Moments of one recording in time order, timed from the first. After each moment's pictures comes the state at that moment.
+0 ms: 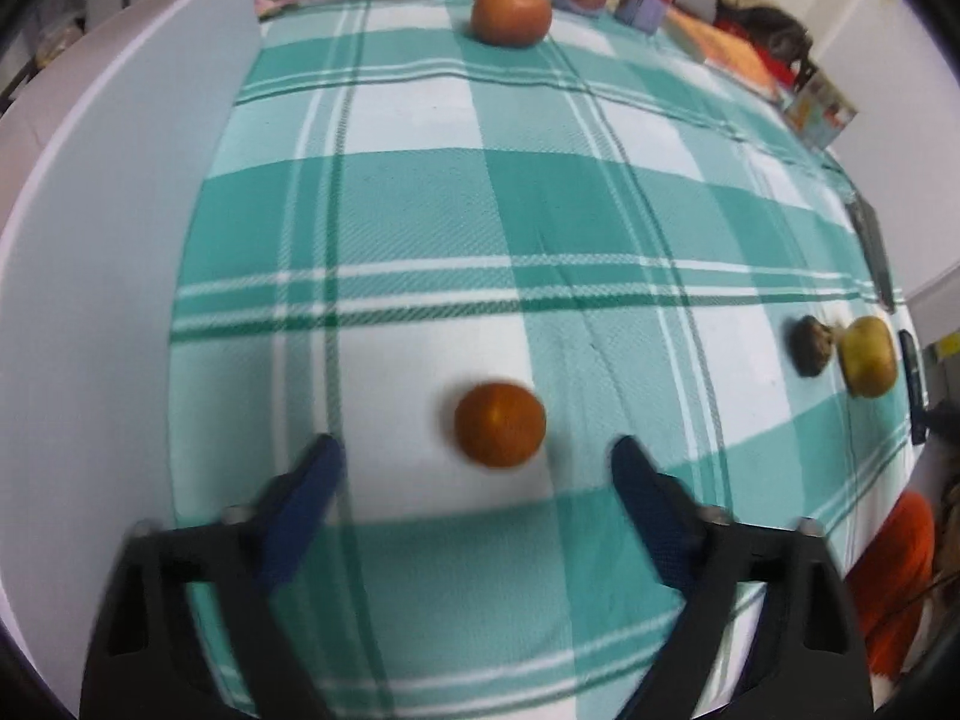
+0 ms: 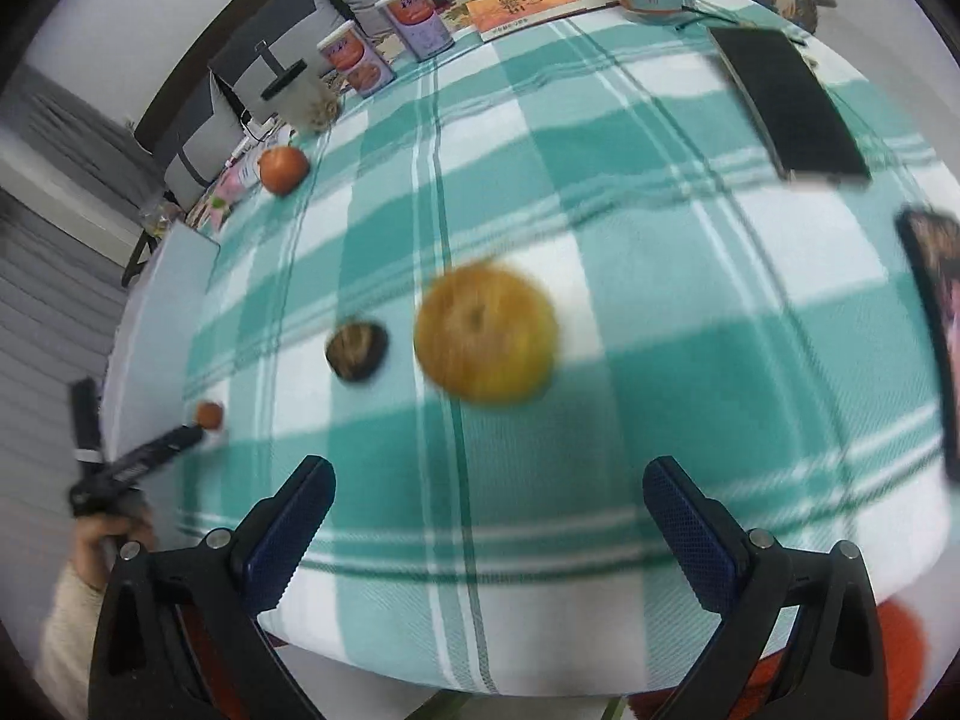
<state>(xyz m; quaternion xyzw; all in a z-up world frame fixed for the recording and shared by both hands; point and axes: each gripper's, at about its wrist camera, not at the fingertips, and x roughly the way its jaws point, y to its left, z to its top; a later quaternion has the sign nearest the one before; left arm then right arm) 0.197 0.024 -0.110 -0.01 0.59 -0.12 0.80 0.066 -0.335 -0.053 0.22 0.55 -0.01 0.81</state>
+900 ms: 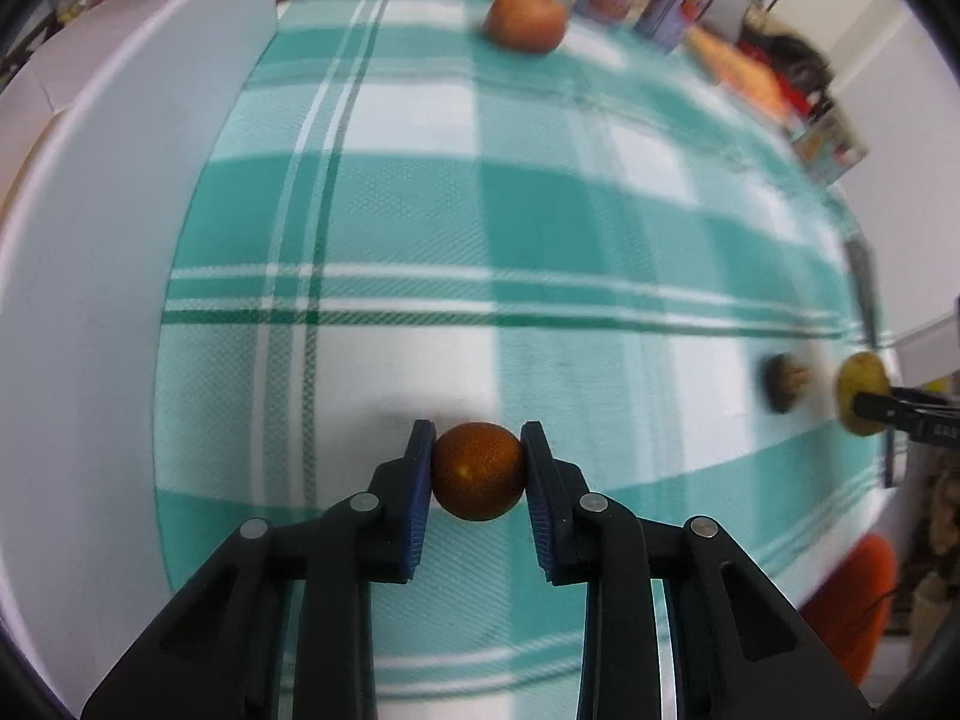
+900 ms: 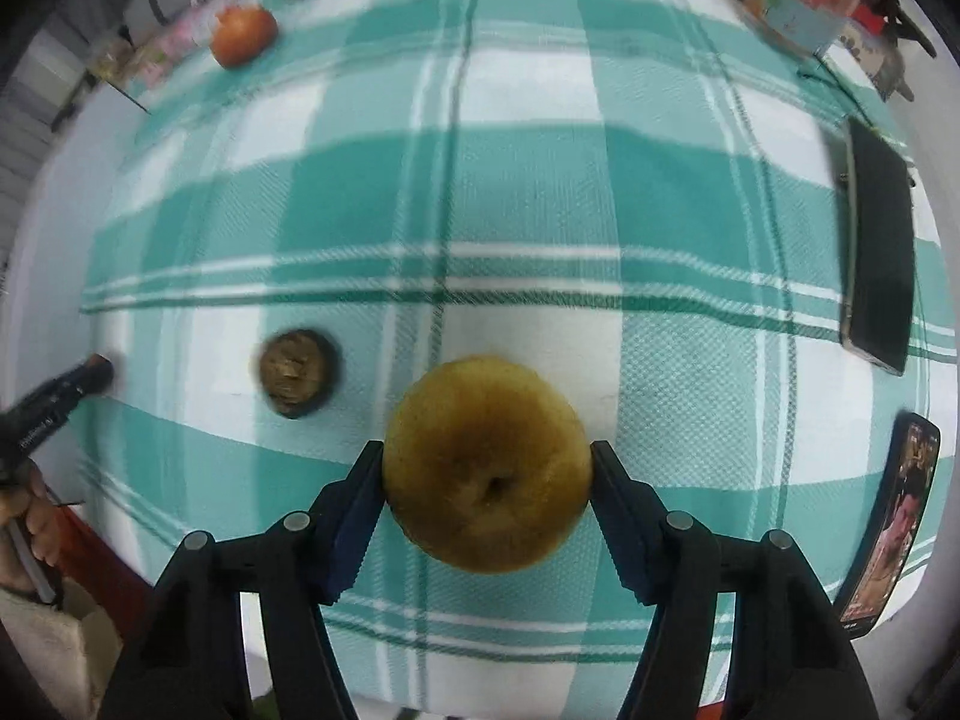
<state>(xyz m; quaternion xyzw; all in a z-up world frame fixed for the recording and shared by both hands) 0.189 0.033 -0.083 -0.07 0.59 -0.12 0.80 0.155 -0.297 -0.065 0.07 0.66 0.00 0.75</state>
